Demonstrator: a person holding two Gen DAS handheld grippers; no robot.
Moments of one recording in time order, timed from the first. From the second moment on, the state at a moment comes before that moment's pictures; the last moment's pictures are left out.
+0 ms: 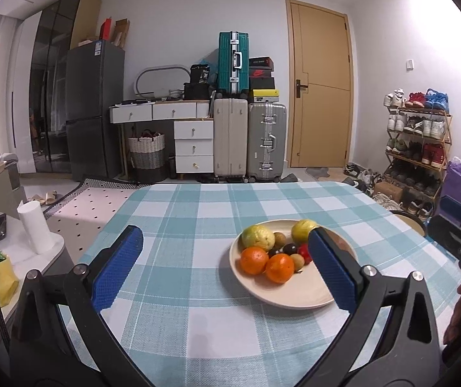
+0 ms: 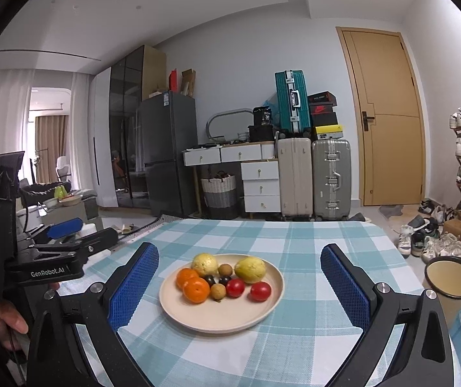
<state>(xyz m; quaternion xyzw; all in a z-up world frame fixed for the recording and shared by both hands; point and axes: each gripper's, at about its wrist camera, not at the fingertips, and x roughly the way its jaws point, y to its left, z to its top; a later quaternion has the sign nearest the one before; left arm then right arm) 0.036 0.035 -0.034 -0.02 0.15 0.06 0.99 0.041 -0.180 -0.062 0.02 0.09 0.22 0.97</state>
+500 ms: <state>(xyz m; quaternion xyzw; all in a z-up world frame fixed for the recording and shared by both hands) 0.051 0.055 -0.072 -0.03 0.17 0.07 0.98 0.048 -0.180 -0.087 -0.02 0.11 0.20 0.97</state>
